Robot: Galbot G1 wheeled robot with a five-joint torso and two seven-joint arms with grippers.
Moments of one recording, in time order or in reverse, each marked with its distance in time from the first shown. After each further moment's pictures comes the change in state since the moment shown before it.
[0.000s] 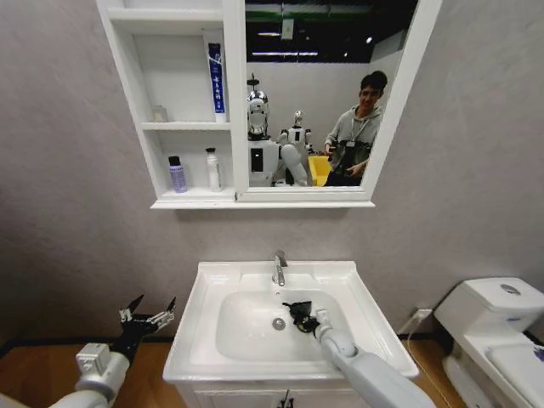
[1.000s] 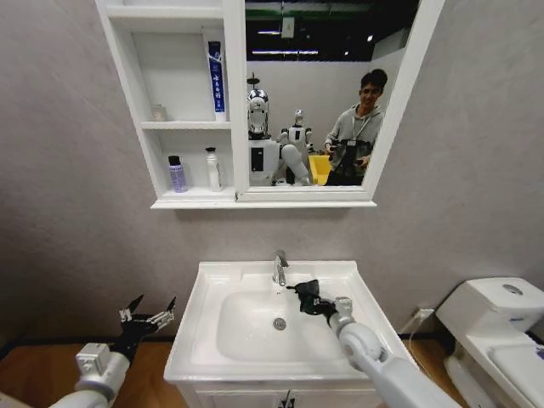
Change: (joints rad) left arm 0.000 0.000 0.000 0.000 0.000 0.000 -0.001; right arm -0.278 -0.249 0.456 0.423 -0.143 0.083 0.041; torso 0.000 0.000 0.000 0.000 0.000
